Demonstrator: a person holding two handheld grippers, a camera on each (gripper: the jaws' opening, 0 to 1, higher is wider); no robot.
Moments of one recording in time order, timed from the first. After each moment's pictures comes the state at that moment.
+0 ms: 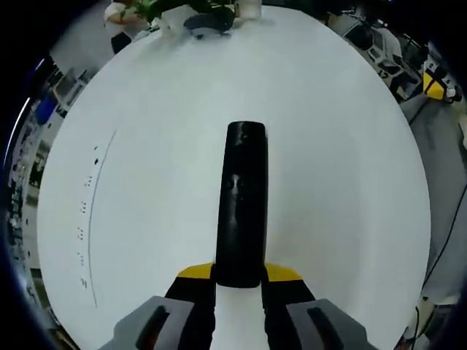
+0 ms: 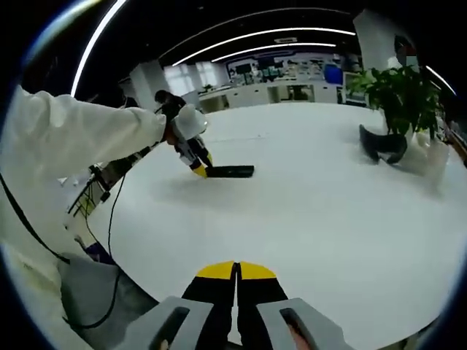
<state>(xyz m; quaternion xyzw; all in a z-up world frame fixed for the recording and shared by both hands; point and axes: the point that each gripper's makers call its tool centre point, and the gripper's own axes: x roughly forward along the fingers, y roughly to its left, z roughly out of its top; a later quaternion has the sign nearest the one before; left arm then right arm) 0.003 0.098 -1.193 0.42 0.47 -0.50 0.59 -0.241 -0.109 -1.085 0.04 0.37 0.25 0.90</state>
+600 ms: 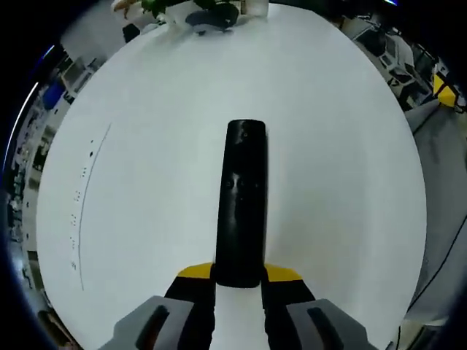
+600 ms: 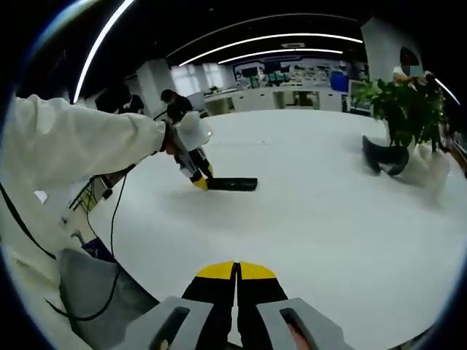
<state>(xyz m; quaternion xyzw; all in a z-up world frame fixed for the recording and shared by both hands) -0.032 0.092 -1.195 0.41 0.48 -0.48 0.61 -0.242 -0.107 -1.074 0.02 0.36 0.26 0.90</state>
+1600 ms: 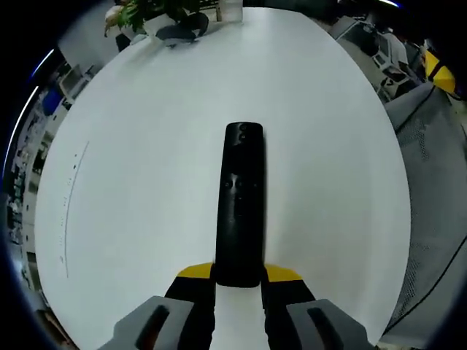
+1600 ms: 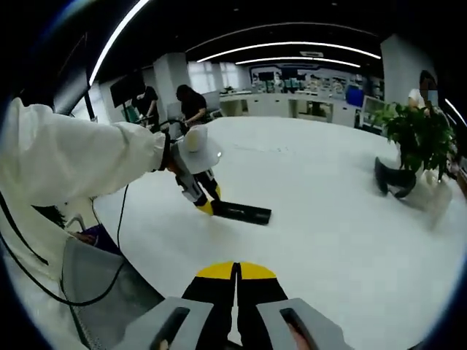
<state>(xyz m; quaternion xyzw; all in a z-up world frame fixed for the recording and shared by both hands) -0.110 0.068 -1.198 0.40 0.47 -0.49 0.62 -0.253 -0.081 -1.055 -0.03 0.34 0.29 0.90</state>
